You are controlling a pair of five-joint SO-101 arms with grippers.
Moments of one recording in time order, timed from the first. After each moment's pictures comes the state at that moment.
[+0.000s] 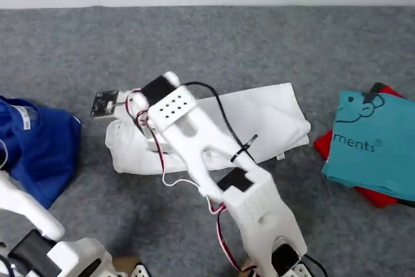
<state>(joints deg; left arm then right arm) -54.6 -8.0 10.2 91.4 -16.8 -44.1 40.8 -40.8 95.2 40.2</state>
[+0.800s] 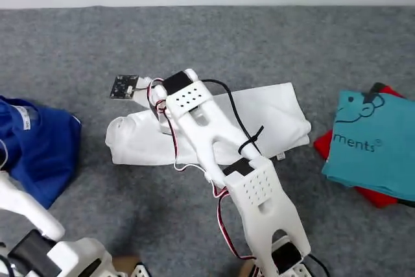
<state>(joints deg) -54.6 -8.0 10.2 91.4 -16.8 -37.4 46.5 -41.2 79.5 42.3</state>
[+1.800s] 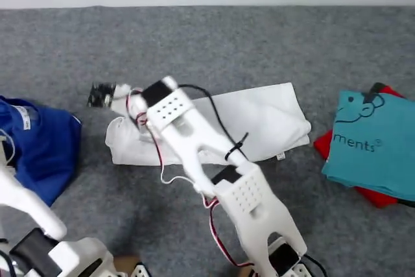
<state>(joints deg) -51.3 -8.0 10.2 91.5 -16.8 -44.6 49.5 -44.7 80.9 38.6</state>
